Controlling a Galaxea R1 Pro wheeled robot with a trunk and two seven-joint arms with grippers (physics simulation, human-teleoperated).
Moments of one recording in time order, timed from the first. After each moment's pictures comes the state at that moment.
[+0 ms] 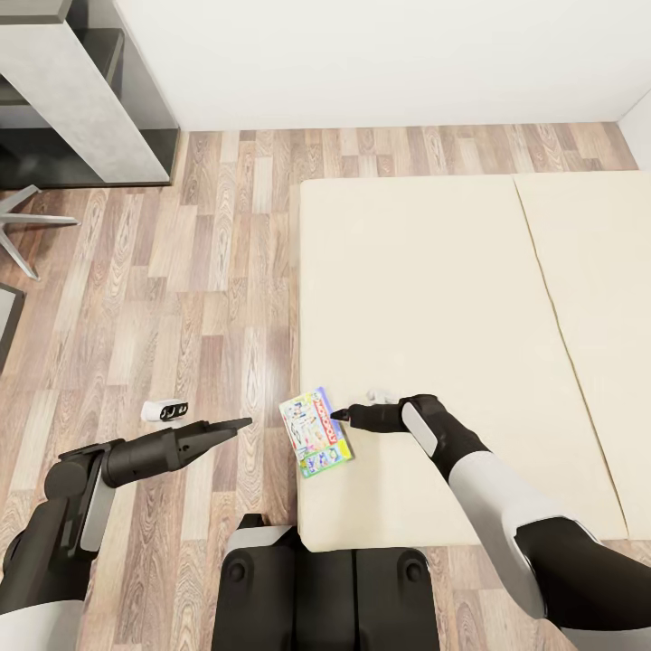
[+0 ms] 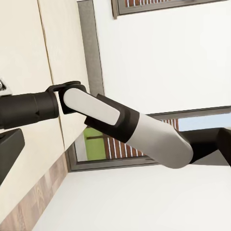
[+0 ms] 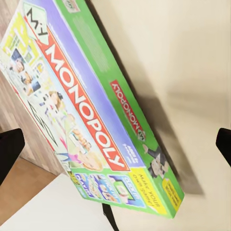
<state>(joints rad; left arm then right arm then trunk) -0.50 0.10 0.26 -1.45 0.20 0.95 -1.57 -1.02 0.06 0.19 -0.48 -0.41 0.68 0.36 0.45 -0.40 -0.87</state>
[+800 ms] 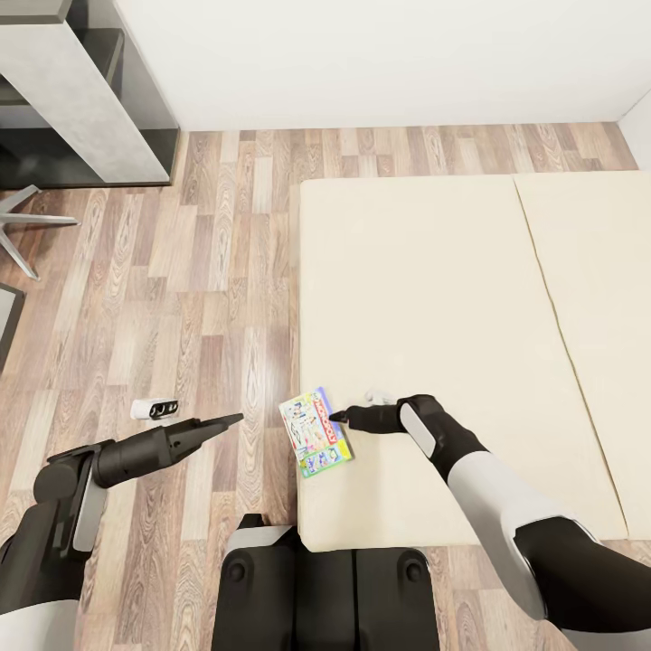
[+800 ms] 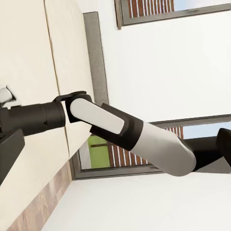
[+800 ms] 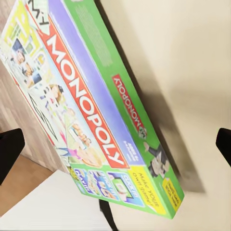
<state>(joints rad) -0.50 0.10 0.31 -1.45 0.20 0.95 -1.57 -1.02 0.07 0.22 -0.48 -0.41 0.68 0.36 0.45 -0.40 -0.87</state>
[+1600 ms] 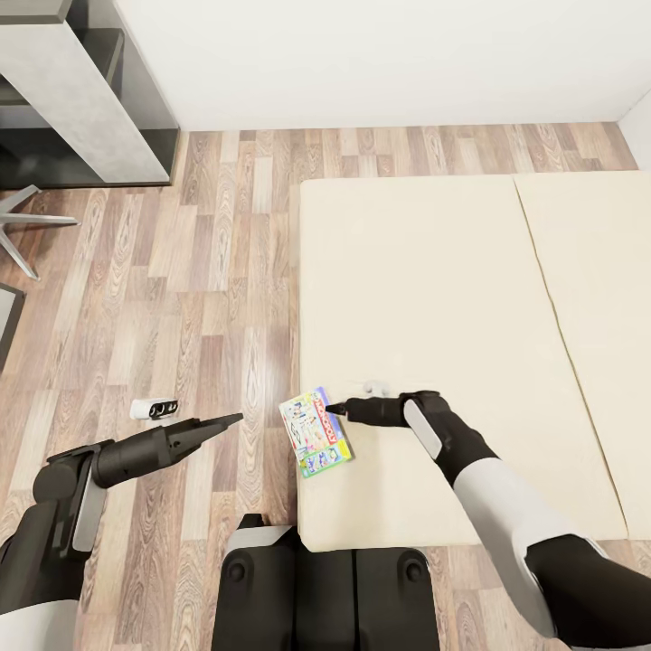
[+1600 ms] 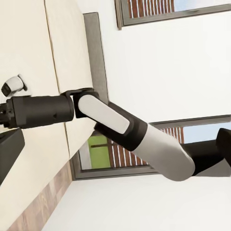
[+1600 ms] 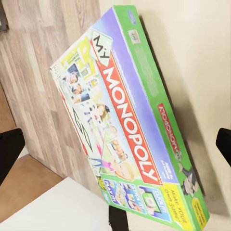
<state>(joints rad) -0.50 0.10 0.31 -1.45 0.20 0.95 -1.57 -0.98 0.04 0.23 -0.64 -0.41 0.70 0.44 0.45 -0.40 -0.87</state>
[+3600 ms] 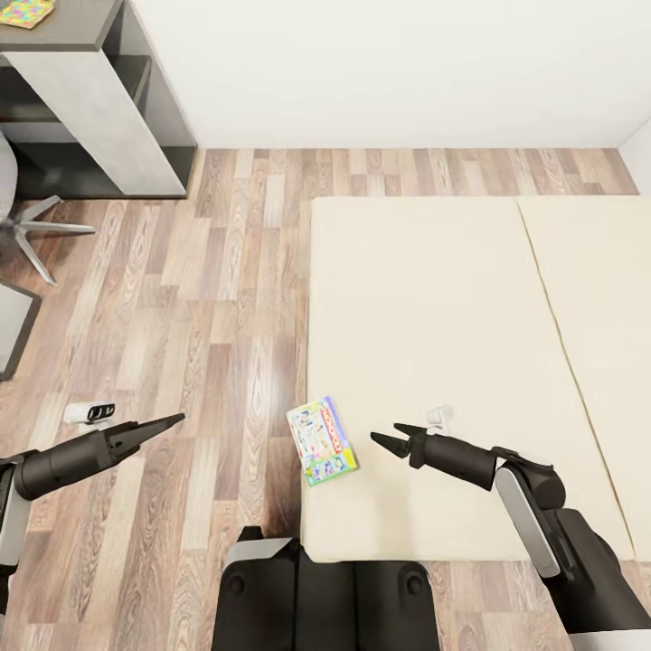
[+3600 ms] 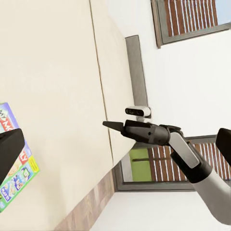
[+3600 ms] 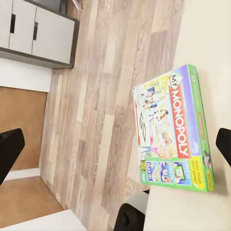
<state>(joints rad) -0.47 0.26 0.46 -1.44 0.19 0.94 -1.57 -0.45 -0.17 0.04 -1.47 -0.41 0.69 0.73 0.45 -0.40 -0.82</state>
